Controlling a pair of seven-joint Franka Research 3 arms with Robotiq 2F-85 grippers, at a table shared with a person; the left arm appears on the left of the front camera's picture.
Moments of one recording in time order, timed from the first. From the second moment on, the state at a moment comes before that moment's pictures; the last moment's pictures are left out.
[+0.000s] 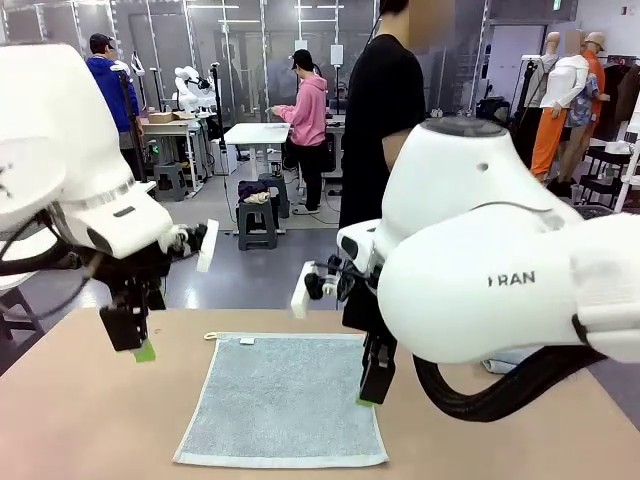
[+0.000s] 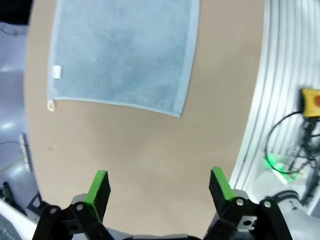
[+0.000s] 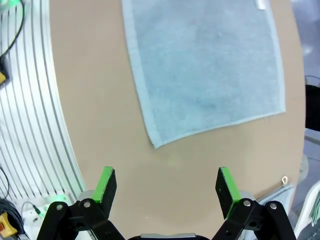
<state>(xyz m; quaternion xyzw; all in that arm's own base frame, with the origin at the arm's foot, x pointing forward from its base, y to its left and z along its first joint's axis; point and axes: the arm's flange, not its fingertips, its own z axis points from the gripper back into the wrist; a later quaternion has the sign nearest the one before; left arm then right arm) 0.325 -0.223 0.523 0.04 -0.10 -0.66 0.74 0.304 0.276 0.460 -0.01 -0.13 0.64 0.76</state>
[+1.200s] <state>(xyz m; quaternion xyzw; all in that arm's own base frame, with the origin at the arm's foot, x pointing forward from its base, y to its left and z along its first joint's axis) 0.310 -0.253 0.403 0.08 -0.09 -0.69 0.71 0.311 0.284 0.399 -0.04 -0.07 0.71 0.70</state>
